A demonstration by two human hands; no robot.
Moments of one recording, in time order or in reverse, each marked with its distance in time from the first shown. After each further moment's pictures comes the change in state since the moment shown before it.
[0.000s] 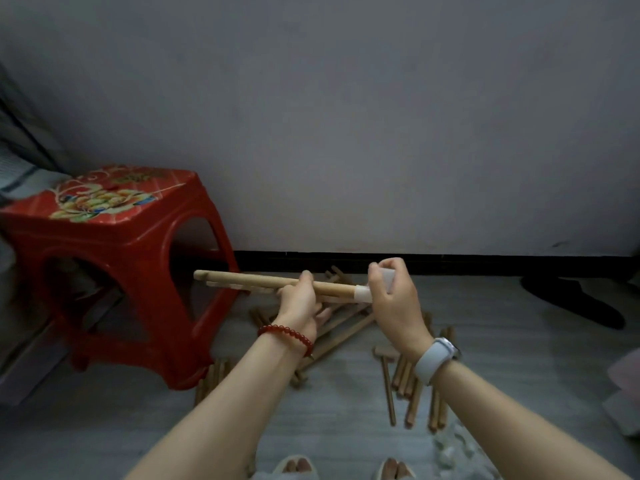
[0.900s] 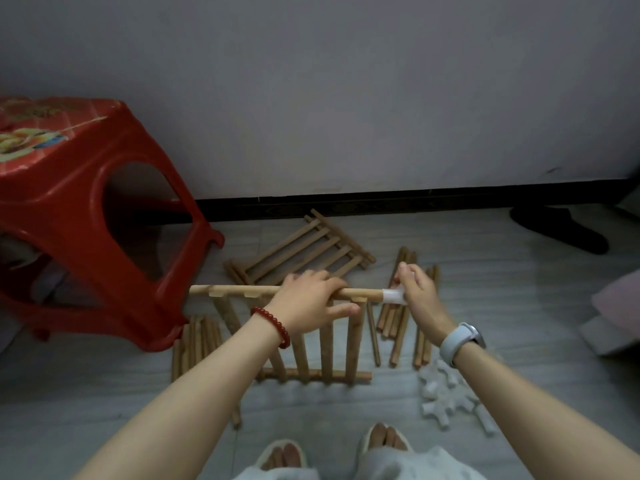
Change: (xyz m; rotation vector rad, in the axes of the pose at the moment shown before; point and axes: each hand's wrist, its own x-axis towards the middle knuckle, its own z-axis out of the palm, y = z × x) left_hand 0.046 -0.061 -0.012 1.948 -0.633 0.715; right_hand -0.012 0.118 -0.038 0.071 -0.122 0.436
